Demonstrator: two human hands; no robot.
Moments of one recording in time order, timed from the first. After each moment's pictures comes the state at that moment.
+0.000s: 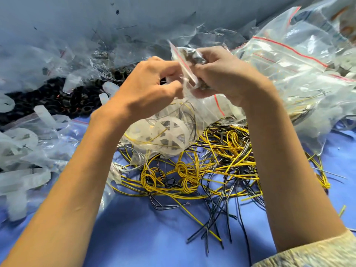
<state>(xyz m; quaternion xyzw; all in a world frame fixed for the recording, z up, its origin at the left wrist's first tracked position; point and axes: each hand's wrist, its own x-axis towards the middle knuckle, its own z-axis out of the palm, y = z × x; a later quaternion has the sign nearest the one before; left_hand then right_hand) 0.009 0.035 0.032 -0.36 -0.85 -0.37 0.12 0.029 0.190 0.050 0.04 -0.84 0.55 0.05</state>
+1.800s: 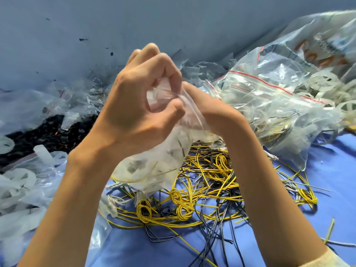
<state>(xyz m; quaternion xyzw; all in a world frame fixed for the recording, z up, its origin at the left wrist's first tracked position) 0.056 0.033 0.082 -0.49 -0.73 -0.39 0.27 0.049 0.183 0.076 0.26 -0.86 0.42 0.10</state>
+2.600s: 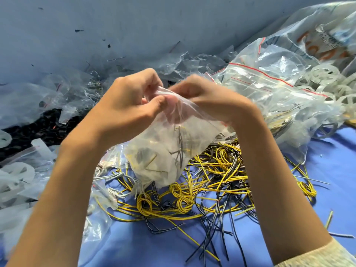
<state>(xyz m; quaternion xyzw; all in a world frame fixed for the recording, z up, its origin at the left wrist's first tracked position) 0.033 0.023 0.064 -0.37 -0.82 -0.42 0.10 0.047 0.195 0.068 0.22 -0.88 0.41 0.03</state>
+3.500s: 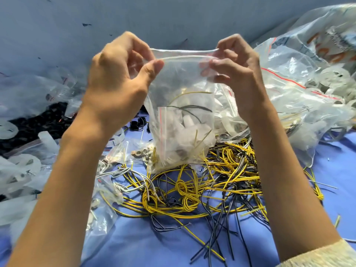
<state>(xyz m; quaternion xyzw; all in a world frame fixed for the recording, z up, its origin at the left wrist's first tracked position) 0.021 0.012 0.070 -0.29 -0.79 -0.44 0.31 0.044 0.215 0.066 0.13 -0.70 0.64 0.28</state>
